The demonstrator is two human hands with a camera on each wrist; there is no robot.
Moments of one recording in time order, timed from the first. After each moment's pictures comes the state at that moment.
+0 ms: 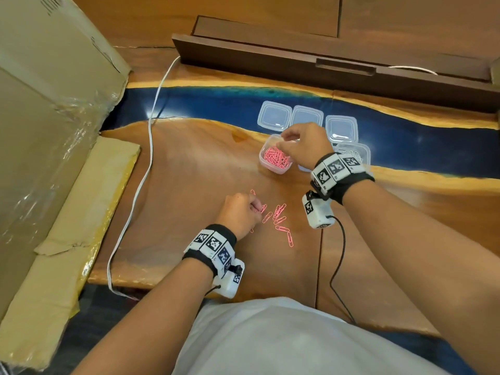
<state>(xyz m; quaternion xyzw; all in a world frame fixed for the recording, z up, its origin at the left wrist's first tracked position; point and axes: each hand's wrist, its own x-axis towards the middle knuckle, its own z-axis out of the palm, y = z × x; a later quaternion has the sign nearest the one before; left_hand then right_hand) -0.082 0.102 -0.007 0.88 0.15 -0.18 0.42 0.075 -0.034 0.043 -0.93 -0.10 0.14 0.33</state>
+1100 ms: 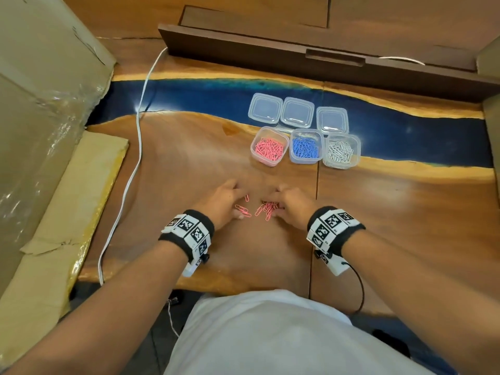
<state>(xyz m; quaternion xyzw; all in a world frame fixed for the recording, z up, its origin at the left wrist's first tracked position) -0.074 0.135 -0.017 0.94 -0.04 -0.26 0.22 -0.023 -0.072 -0.009 -0.89 -0.31 0.32 0.11</state>
